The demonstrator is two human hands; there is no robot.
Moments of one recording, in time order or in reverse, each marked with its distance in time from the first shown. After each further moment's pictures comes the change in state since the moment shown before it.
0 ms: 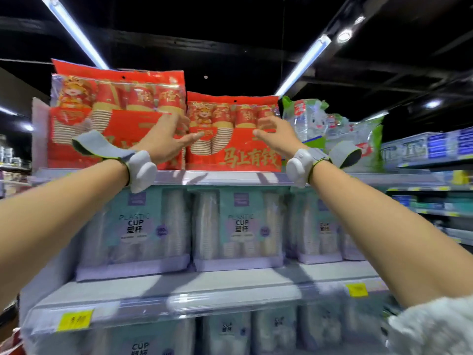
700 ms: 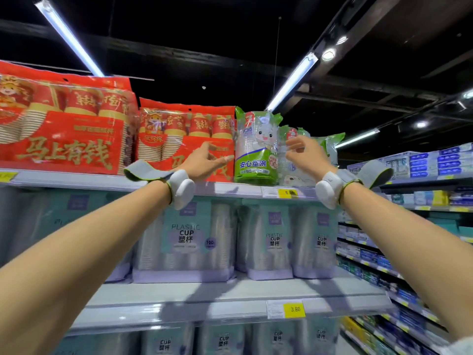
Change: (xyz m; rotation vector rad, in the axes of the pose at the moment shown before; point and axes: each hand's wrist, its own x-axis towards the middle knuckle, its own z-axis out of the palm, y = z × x) left_hand 0.028 0.160 0.145 -0.287 -0.166 -0.176; right_hand -0.019 0.122 -0.166 -0.136 0.086 0.073
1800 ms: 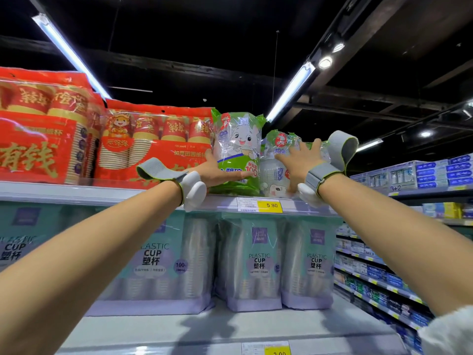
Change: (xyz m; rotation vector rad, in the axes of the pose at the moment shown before) left_hand 0.085 0.018 0.082 -0.034 -0.101 -0.206; right_hand 0.068 0.055 -0.010 -1.345 -0.279 -0.190
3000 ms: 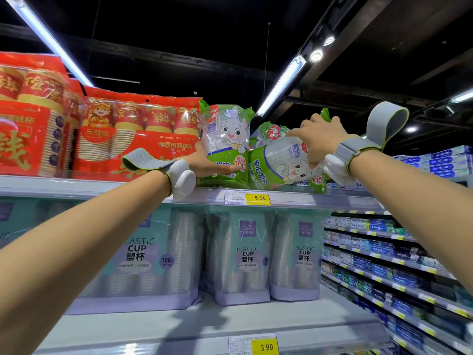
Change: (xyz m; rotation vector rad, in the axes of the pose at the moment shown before) left_hand 0.017 -0.001 0.005 0.003 0.010 0.066; right_hand -0.019 0.057 -0.014 0.020 0.101 0.014
